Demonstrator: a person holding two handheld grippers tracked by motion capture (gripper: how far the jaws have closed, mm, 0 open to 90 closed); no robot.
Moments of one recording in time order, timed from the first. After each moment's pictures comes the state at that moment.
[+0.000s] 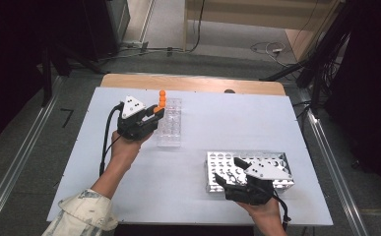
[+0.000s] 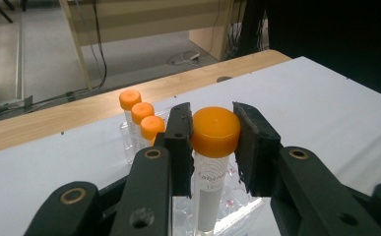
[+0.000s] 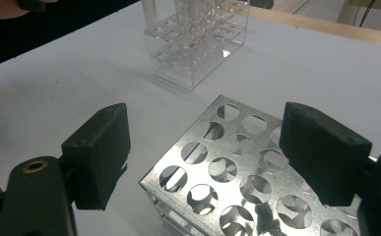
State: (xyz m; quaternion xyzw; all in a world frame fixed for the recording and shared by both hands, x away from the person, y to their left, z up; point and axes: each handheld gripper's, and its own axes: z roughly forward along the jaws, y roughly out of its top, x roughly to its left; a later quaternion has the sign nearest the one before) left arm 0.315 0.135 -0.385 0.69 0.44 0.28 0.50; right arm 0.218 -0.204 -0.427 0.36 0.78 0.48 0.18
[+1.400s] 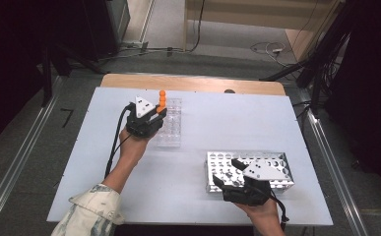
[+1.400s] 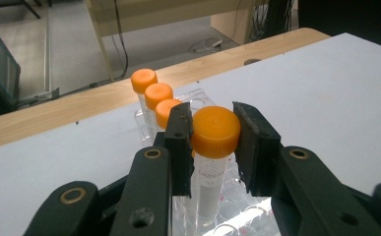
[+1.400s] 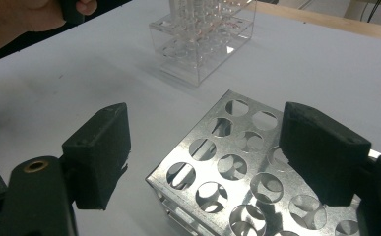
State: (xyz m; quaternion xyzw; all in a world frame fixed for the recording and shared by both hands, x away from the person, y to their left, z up) left arm 0.340 0.124 -0.416 0.70 0.46 0.31 0.45; right arm 0.217 -0.199 -0.430 0.35 0.79 0.47 0.17
